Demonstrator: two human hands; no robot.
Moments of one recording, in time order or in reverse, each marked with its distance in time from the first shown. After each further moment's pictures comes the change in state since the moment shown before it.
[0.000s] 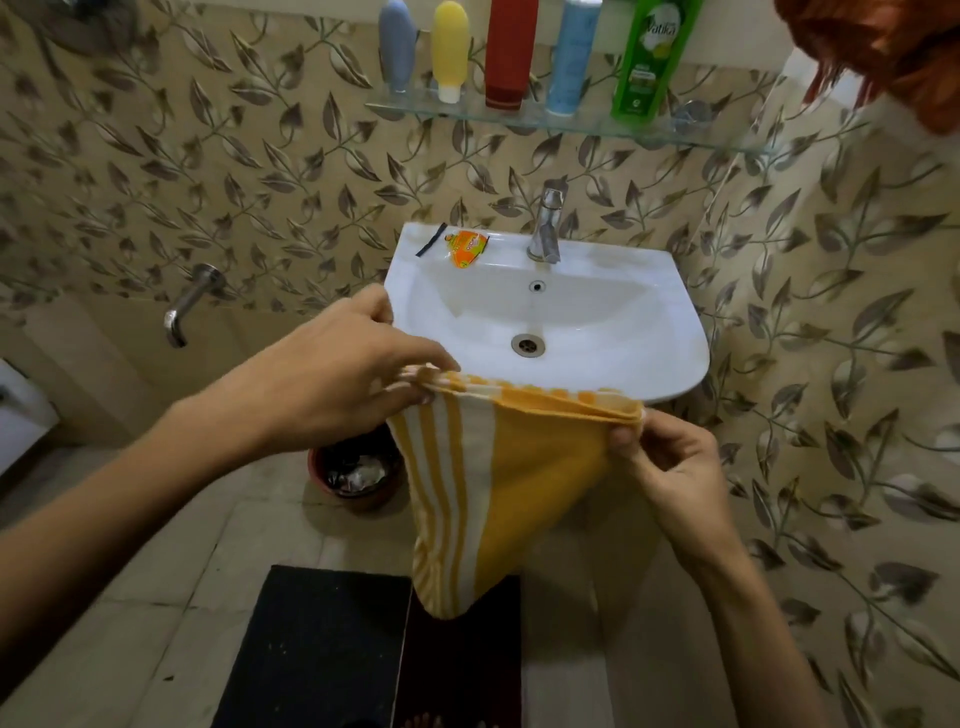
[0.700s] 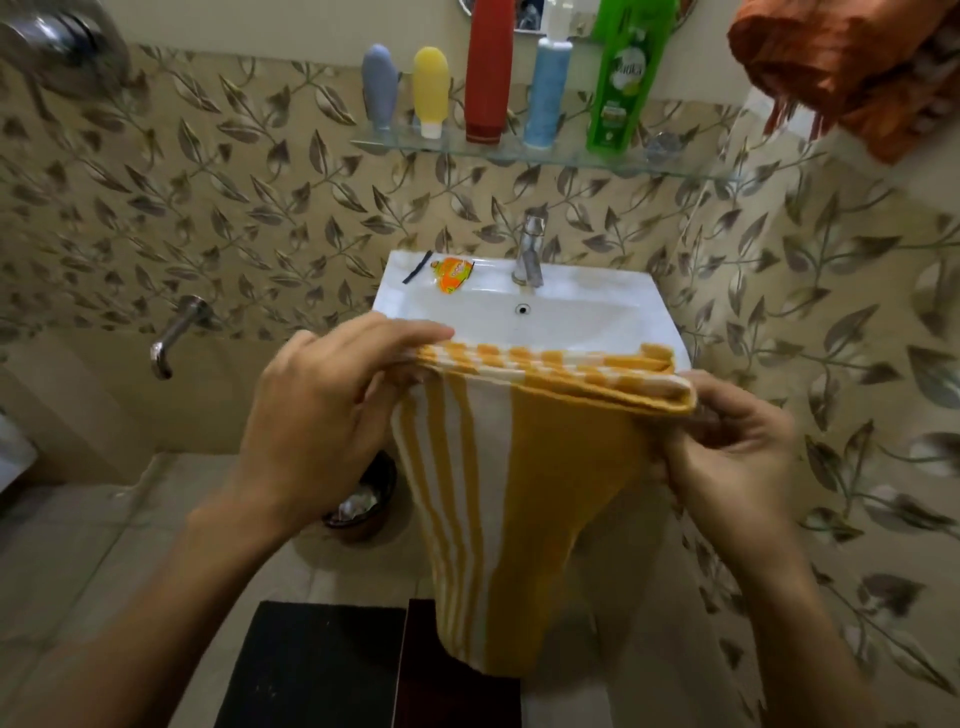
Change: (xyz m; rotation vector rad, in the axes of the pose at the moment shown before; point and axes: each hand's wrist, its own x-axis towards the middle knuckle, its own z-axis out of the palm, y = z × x) left_hand -0.006 0.038 0.004 -0.143 0.508 -0.086; right_hand 0.010 -0.051 -0.013 -0.145 0.148 -0.229
